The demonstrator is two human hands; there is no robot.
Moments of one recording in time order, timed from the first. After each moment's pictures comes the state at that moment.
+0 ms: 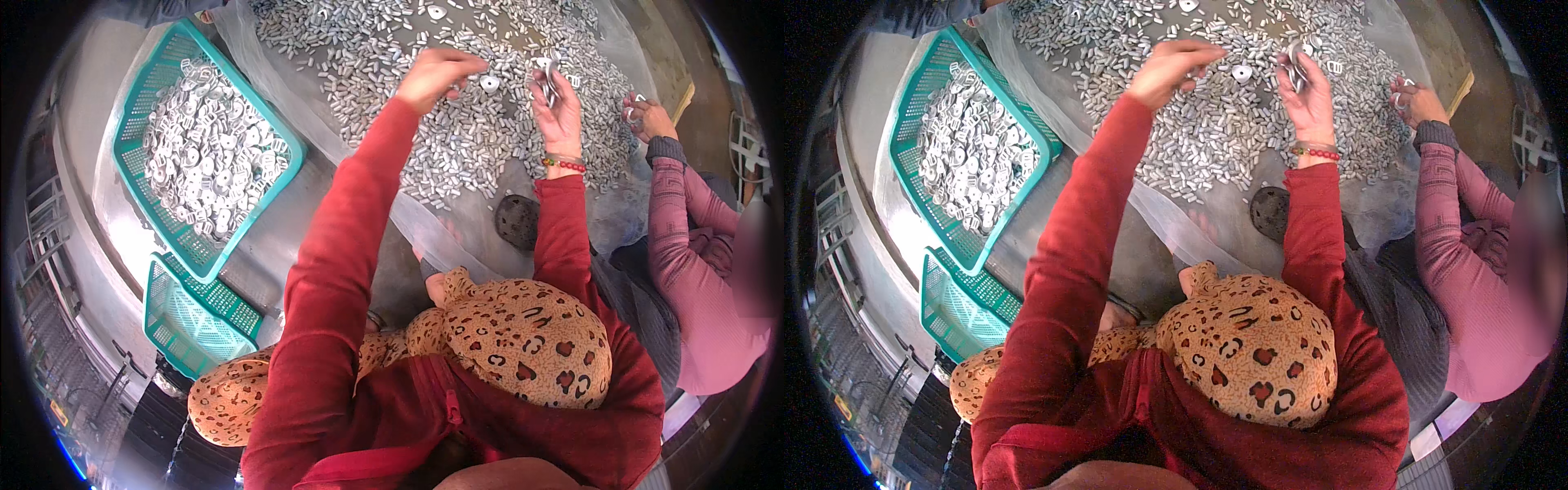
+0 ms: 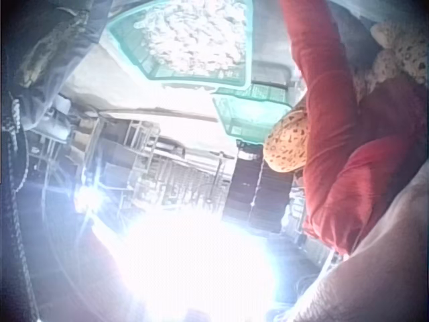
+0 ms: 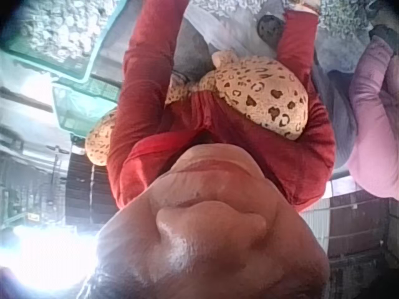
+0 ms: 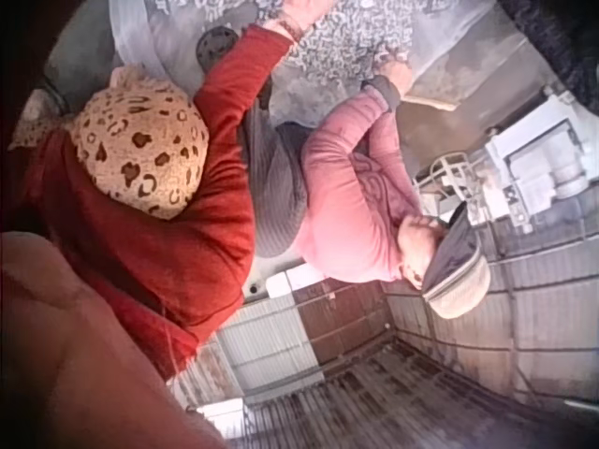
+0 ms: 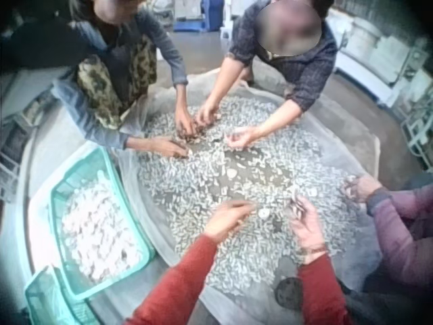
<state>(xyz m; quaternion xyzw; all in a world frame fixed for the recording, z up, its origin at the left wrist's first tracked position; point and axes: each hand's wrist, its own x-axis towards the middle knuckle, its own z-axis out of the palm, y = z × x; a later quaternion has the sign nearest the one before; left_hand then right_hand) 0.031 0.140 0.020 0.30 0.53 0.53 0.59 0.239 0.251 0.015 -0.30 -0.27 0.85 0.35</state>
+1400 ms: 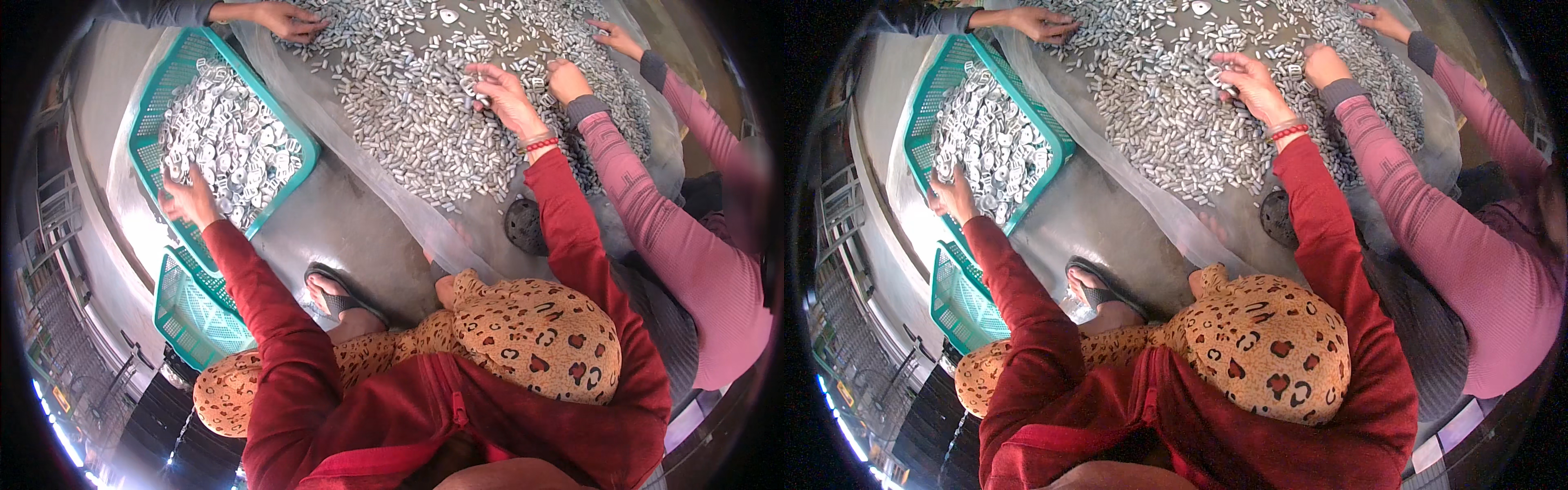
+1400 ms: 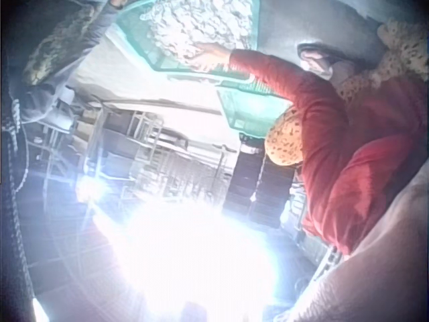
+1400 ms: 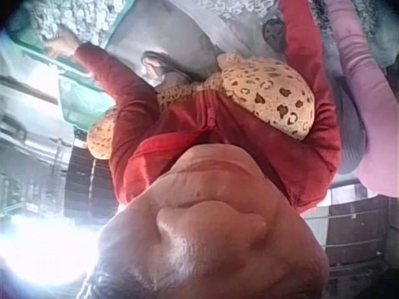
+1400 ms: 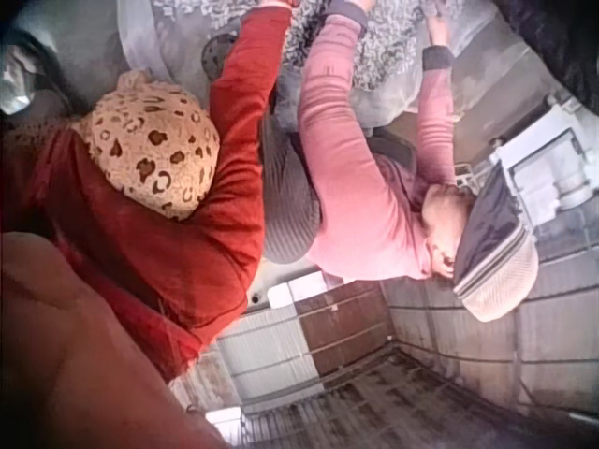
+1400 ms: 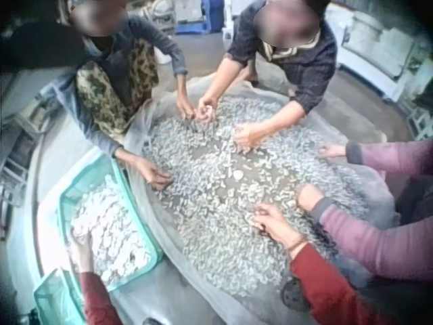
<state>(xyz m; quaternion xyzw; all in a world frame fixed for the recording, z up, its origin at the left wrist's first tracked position) -0.192 -0.160 0.021 0.08 0.96 0.19 -0.18 0.164 0.224 -0.040 -0.29 -0.52 0.80 0.14</state>
